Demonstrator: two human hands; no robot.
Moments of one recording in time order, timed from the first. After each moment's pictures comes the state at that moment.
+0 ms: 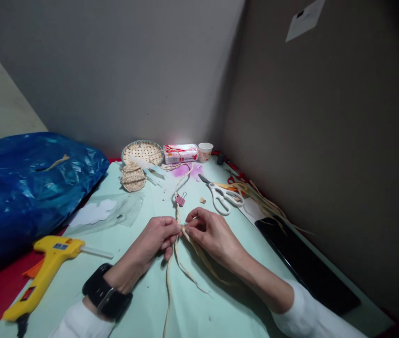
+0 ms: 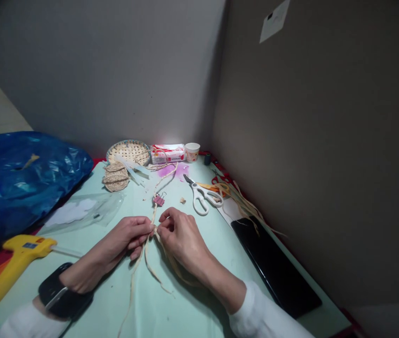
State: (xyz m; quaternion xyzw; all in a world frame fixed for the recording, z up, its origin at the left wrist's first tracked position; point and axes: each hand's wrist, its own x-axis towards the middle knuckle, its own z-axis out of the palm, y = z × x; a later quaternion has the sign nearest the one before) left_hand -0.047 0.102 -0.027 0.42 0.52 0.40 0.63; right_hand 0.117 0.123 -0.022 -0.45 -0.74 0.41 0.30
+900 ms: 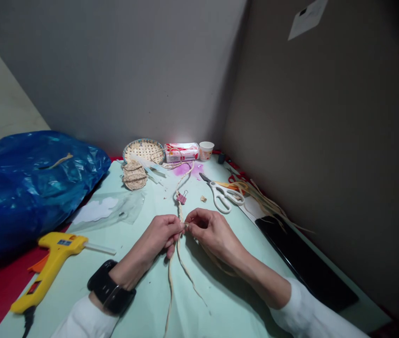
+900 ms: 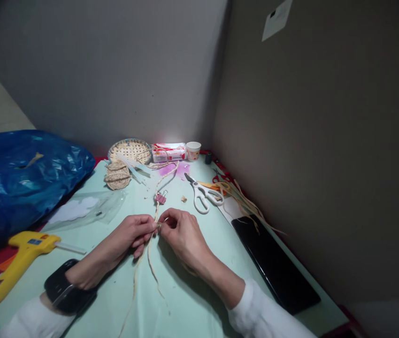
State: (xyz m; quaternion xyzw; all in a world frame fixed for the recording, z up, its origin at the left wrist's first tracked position) left_hand -0.046 0.103 -0.033 0.46 0.53 0.39 0.60; right_hand 0.114 0.124 -0.030 -0.45 -0.72 0.42 0.32
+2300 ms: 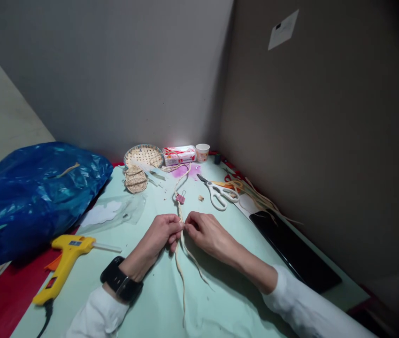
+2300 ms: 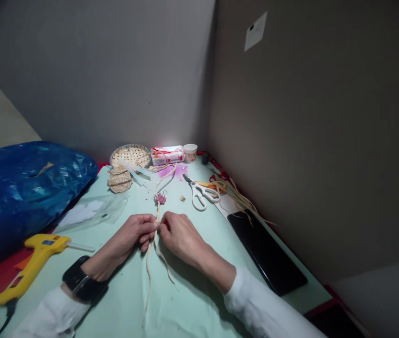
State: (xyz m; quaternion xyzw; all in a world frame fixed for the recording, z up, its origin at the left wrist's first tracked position) left_hand -0.041 0.098 -0.028 0.47 0.51 0.40 0.60; right_hand 0.118 0.118 -0.022 -0.44 -0.81 0.30 0.24
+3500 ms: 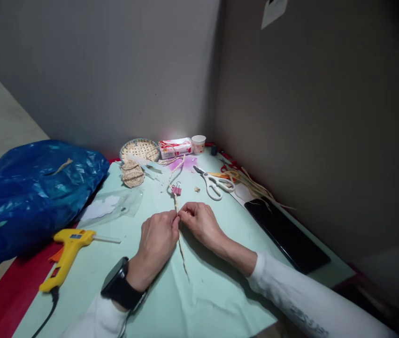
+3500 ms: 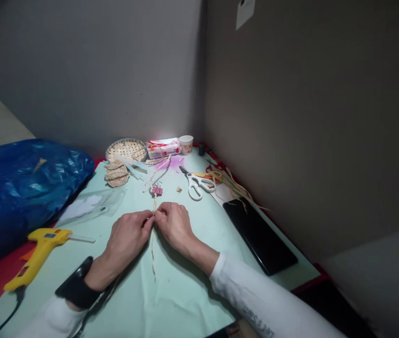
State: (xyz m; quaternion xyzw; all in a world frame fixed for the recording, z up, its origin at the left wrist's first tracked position) left_hand -0.019 0.074 -0.009 0.70 0.69 0.15 0.07; right_hand 0.104 0.115 -0.035 -0.50 -0.72 0.34 0.34
